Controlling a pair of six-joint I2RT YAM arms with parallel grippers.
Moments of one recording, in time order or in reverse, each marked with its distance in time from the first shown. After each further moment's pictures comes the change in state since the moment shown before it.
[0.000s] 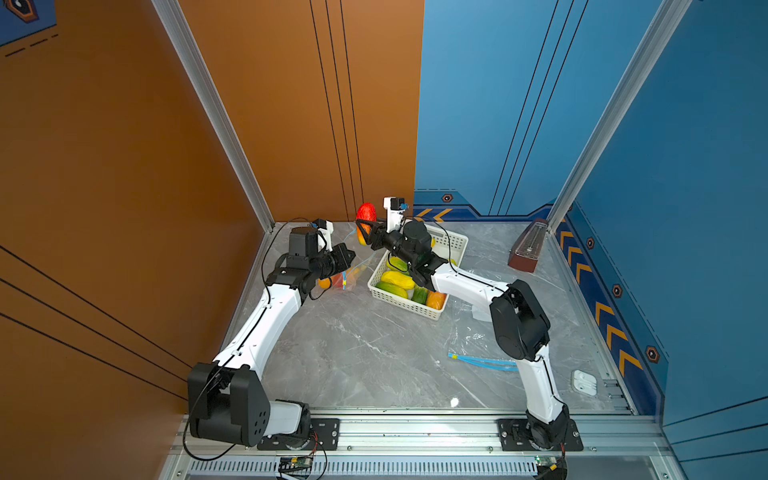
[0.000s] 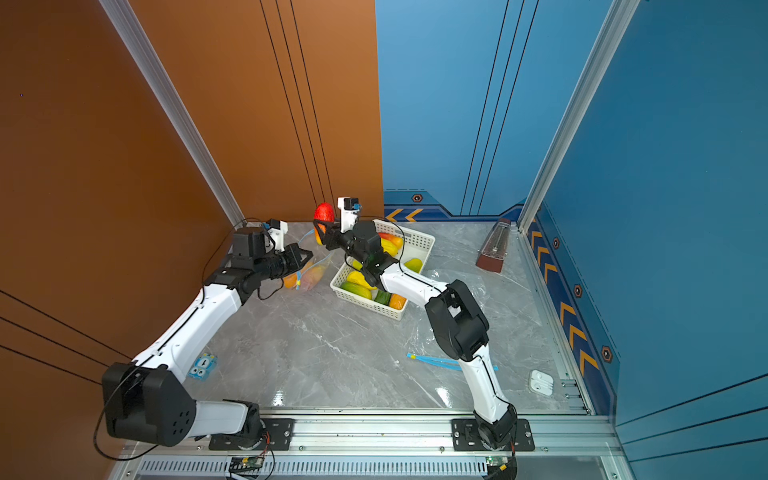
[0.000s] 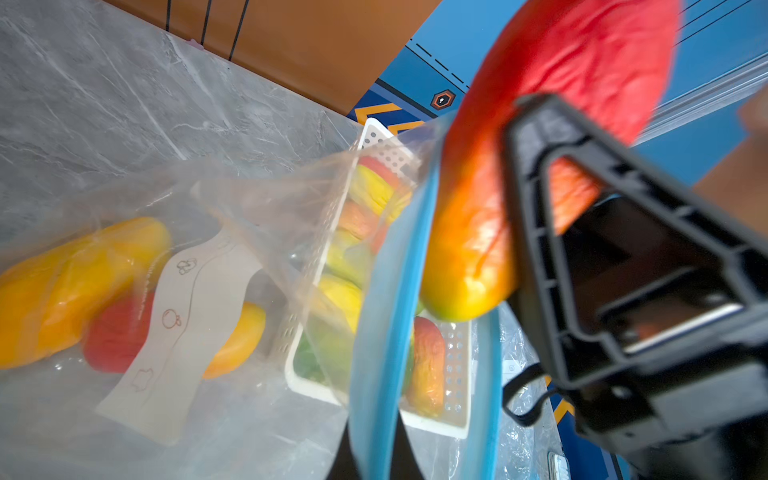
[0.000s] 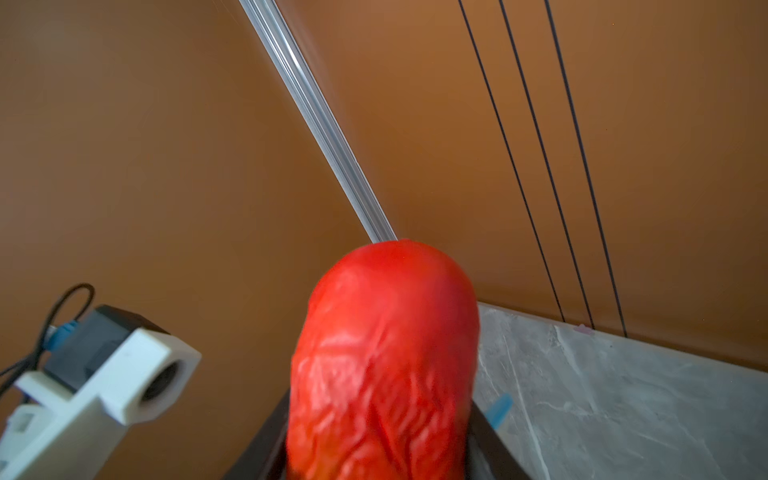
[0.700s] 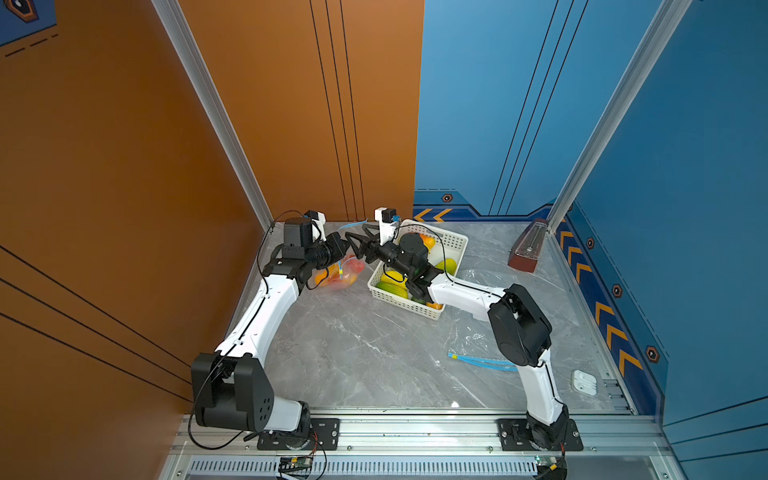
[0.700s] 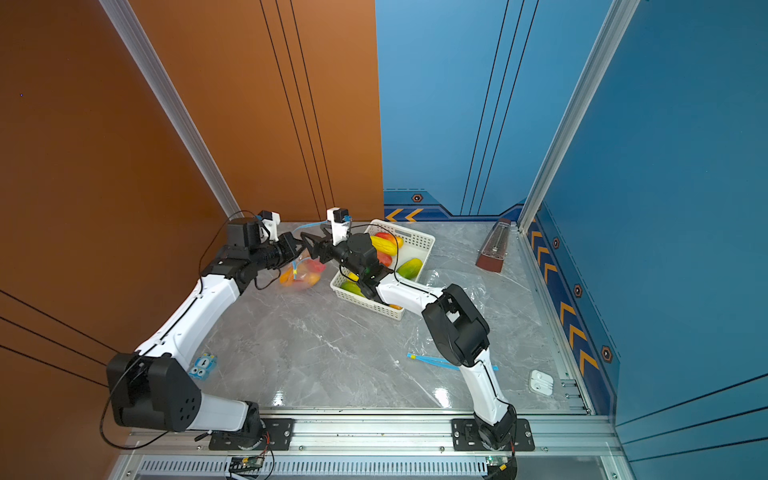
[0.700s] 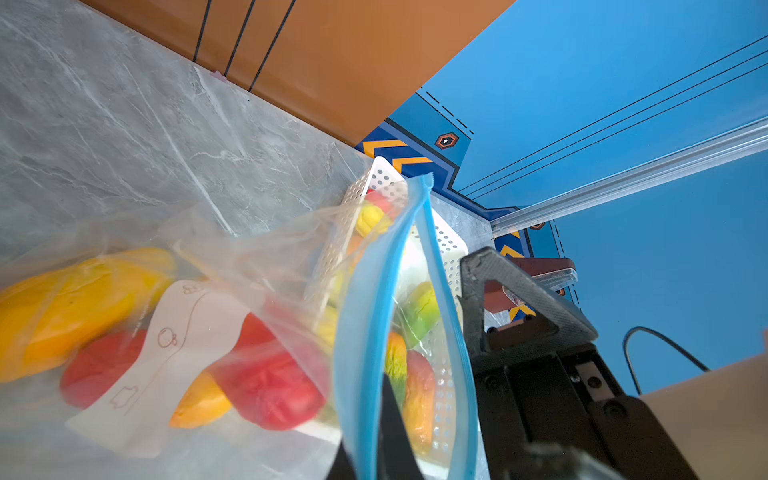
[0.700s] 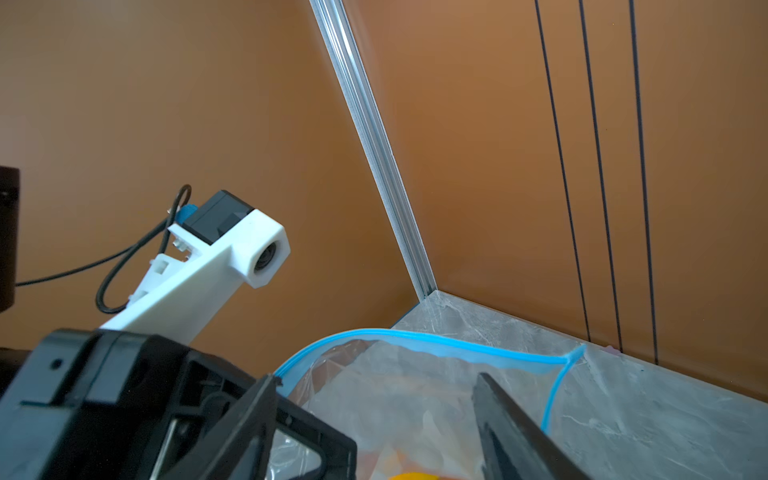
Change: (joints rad) left arm 0.050 0.054 0.091 0.000 0.000 -0.058; right arm 0.056 -0.090 -0.122 0.095 -0.006 -0.125
